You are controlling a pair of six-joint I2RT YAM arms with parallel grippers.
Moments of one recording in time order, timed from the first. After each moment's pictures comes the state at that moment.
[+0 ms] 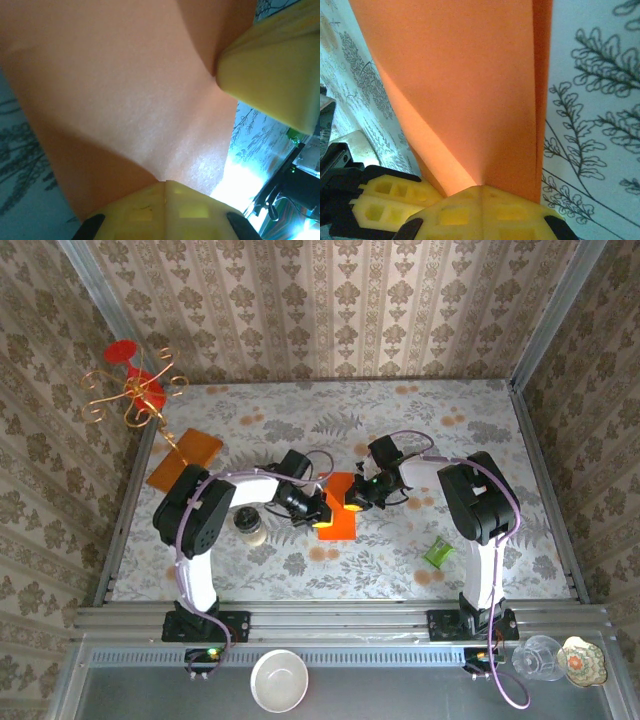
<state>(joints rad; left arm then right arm) -0.62 1.89 1.01 -0.35 0.70 -0.57 0.39 2.00 1.13 -0.35 -0.66 0.63</state>
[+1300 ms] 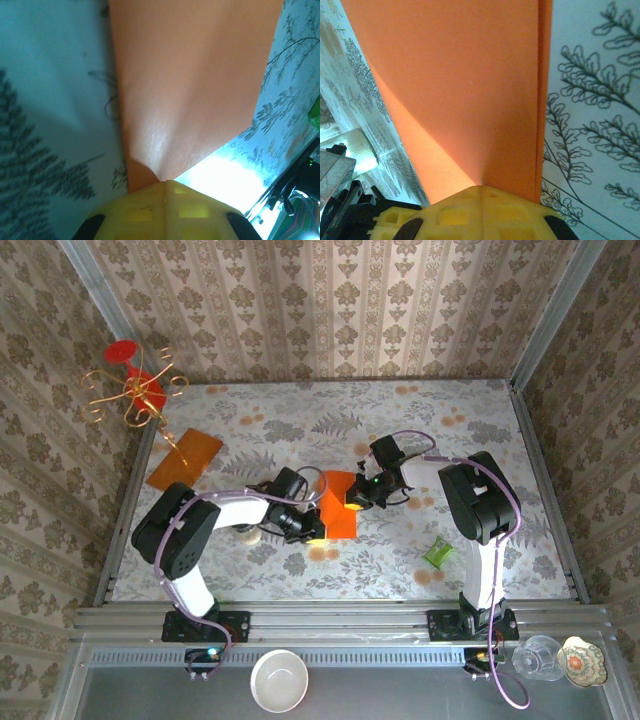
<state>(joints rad) -0.68 1.72 0.79 -0.27 0.63 -0.67 0.38 2.00 1.11 -0.33 -0.66 0.63</state>
